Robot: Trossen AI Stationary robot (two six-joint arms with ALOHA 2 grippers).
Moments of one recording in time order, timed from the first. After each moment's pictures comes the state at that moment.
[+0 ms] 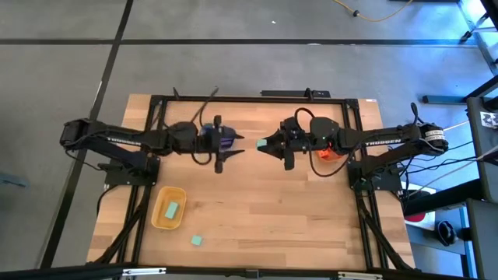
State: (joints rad) left arm 0.04 1.18 0.77 0.33 -0.10 0.15; right arm -0.03 1.29 0.90 0.33 -0.10 0.51
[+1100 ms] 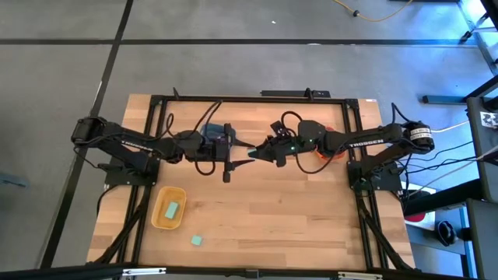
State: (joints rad) left arm -0.05 1.34 0.77 0.67 -0.09 0.28; right arm -0.04 1.45 0.90 0.54 -0.25 0.92
